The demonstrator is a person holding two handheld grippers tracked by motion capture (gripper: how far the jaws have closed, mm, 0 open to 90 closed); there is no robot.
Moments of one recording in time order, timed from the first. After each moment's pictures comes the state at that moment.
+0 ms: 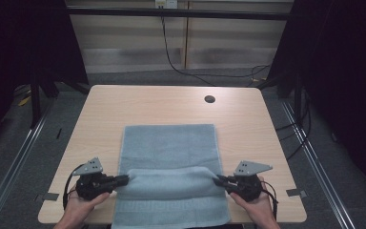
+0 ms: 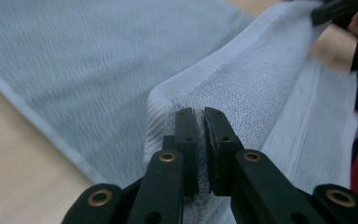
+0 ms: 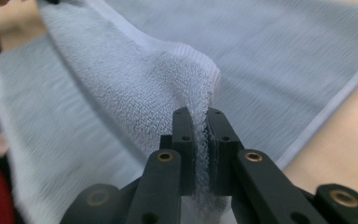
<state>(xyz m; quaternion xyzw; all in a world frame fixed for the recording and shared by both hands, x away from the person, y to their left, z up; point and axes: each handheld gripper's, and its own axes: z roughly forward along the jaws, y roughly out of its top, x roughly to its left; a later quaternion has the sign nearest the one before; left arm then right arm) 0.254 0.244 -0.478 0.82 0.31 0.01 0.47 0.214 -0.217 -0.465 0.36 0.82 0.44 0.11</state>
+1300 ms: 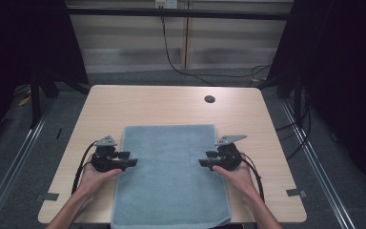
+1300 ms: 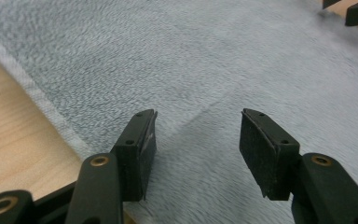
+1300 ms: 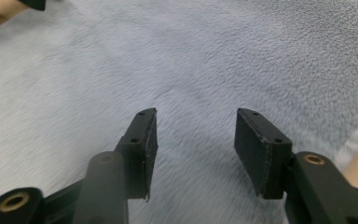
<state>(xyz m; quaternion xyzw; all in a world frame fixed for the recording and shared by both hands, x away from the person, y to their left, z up) 0.346 0.225 -0.496 0.83 0.36 0.03 0.43 0.314 -0.193 -0.484 0.39 0.82 0.41 0.07</state>
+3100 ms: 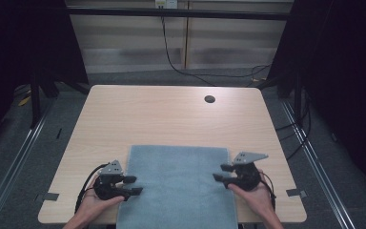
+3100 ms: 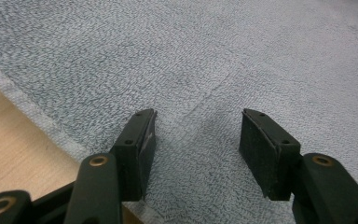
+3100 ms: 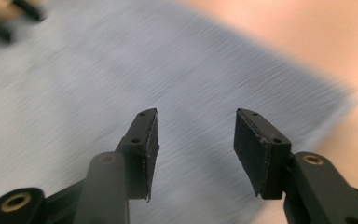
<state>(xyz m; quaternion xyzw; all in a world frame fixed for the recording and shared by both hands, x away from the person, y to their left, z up) 0.270 0.208 -0.499 0.87 0.28 0.00 0.41 0.246 -0.224 -0.467 0.39 0.82 0.40 0.12</state>
